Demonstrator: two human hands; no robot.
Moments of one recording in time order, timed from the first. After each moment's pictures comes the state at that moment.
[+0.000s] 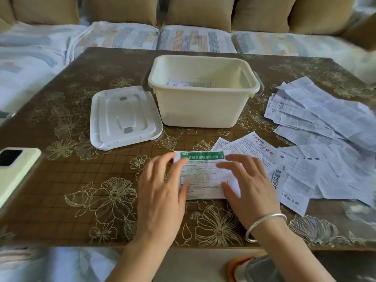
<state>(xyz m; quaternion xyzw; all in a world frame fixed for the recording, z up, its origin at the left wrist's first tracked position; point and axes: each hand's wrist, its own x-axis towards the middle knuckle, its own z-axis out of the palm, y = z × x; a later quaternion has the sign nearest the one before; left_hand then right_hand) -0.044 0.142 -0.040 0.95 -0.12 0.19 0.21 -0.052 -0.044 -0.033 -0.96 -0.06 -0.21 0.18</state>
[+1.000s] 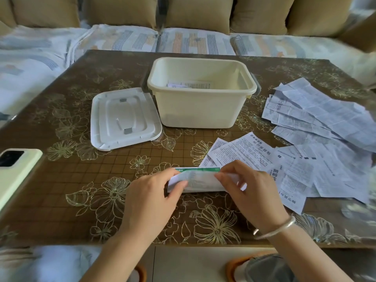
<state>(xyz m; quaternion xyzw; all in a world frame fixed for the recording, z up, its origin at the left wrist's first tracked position) -0.047 0.160 -0.016 0.93 -0.15 0.17 0.30 -0.055 -0.049 -0.018 -0.93 -0.08 -0.19 0.30</state>
